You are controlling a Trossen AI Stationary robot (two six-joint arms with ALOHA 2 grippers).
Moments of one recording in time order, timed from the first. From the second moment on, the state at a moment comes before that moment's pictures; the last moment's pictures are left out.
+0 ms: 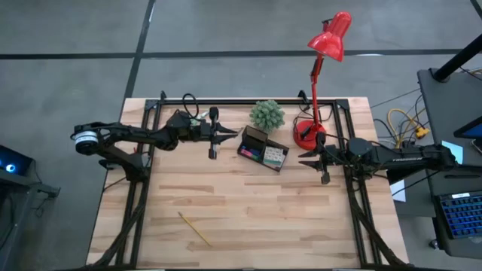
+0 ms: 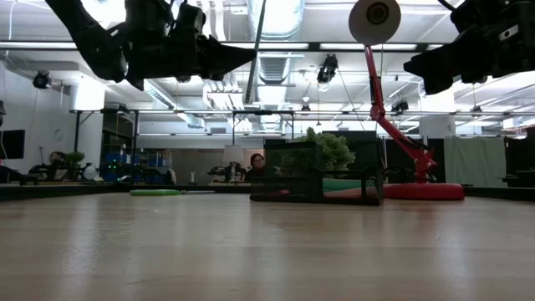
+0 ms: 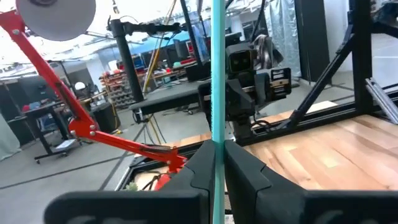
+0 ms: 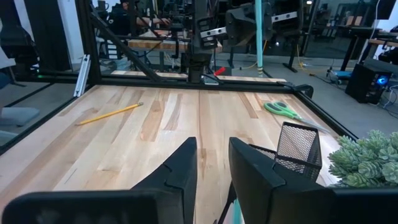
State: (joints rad) left arm 0.35 1.39 0.56 0.97 0.39 0.24; right arm -0.02 0.38 0.16 0.13 -0.05 -0.06
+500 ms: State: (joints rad) left arm 0.42 1.39 0.57 1.02 0.28 0.24; right arm -0.02 0.38 0.16 0.13 -0.05 -0.06
